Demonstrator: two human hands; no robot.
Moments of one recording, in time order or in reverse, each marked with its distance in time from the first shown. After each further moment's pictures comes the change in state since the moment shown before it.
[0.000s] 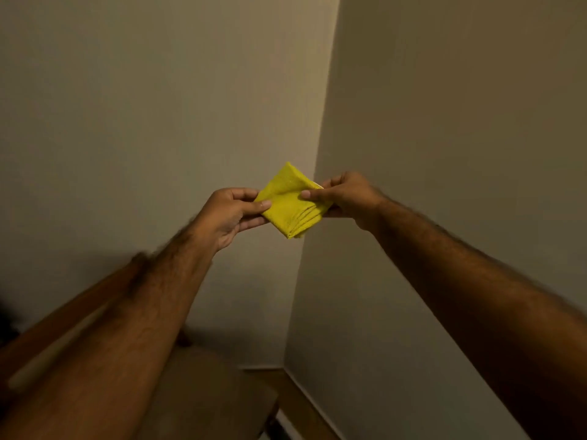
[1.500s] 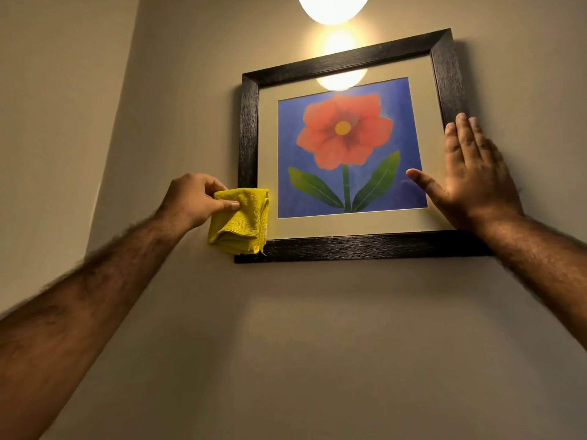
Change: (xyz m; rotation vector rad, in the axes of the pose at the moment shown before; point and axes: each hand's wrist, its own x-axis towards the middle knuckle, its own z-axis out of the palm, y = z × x) left_hand -0.053 0.436 0.406 0.626 0.091 1.252; right_hand -0.398 -0.282 -0.499 -1.438 1.844 -0.603
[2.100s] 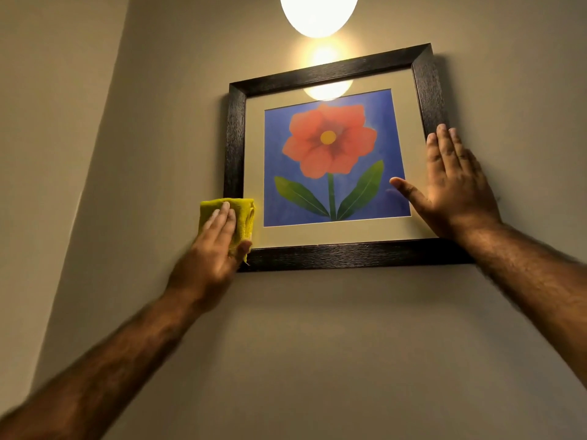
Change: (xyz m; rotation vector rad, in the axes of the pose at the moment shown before) left_hand -0.081 -0.006 0.066 0.130 0.054 0.347; right_hand 0.000 -0.002 -0.003 -0.006 -0.011 0.005
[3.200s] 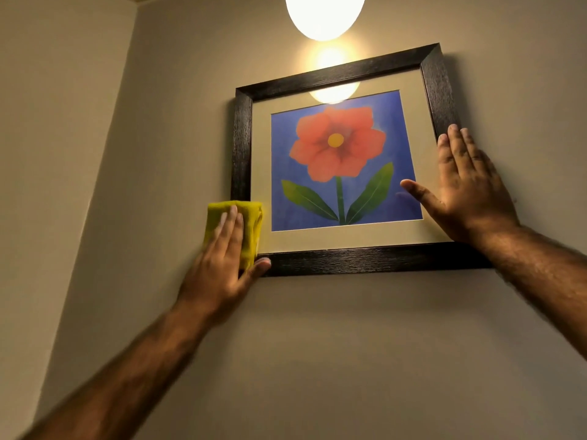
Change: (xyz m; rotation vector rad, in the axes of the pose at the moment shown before) left_hand -0.003 -0.010 0.015 0.109 -0.044 0.011; right_hand 0.001 0.003 0.004 -0.002 -0.011 -0.010
